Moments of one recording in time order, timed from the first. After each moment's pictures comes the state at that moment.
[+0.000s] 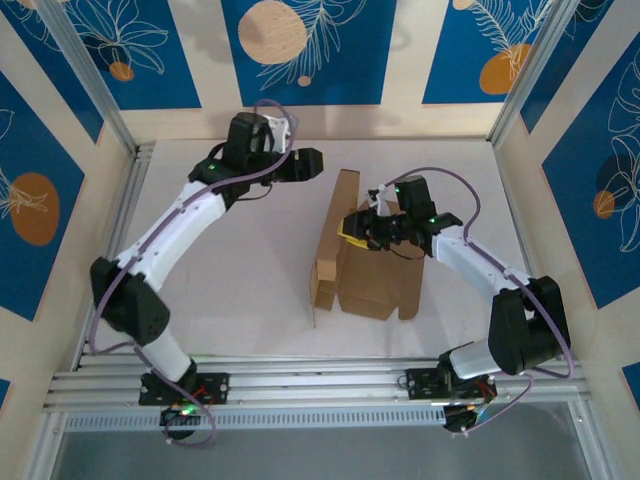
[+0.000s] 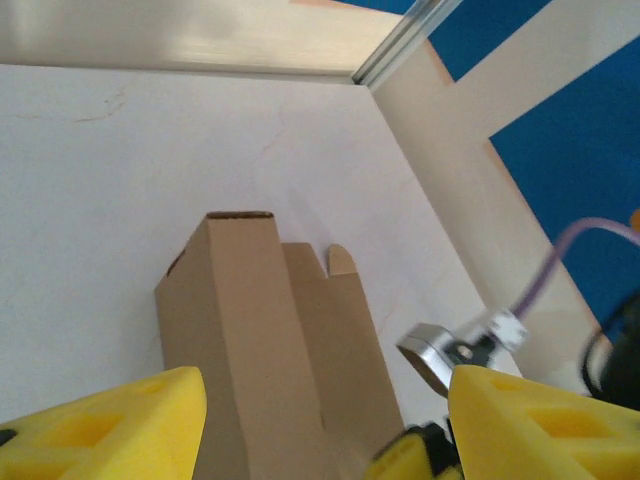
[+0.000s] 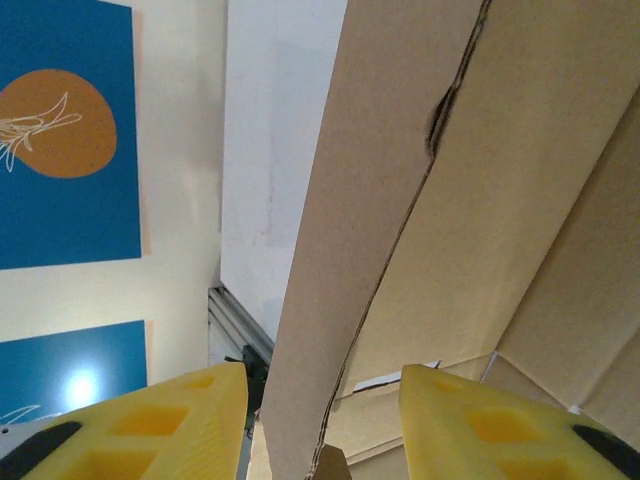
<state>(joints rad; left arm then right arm) -0.51 1.63 1.63 -0.48 0.37 -0.49 0.35 1.42 0.96 -0.33 -0.81 0.73</state>
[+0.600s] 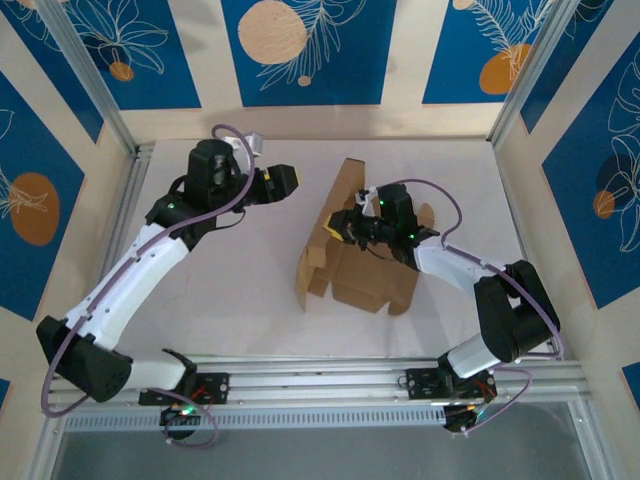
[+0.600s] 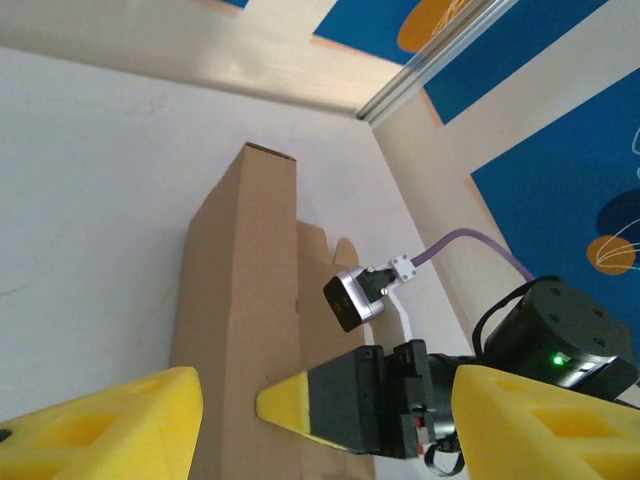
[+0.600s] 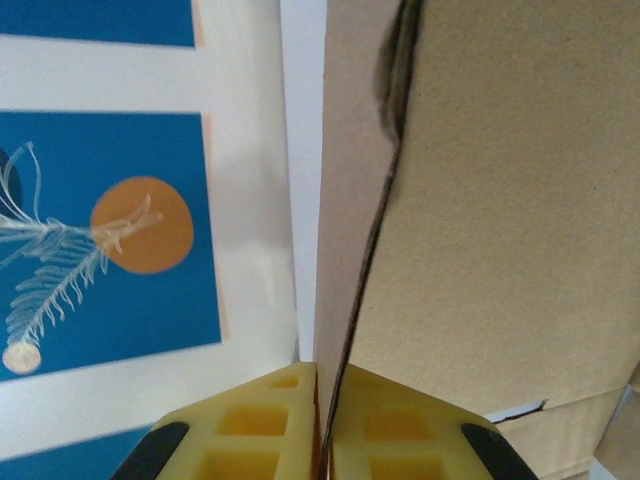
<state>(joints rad) -0.51 1.31 1.38 -0.47 0.28 -0.60 0.46 1.50 0.84 0.22 -0.63 1.19</state>
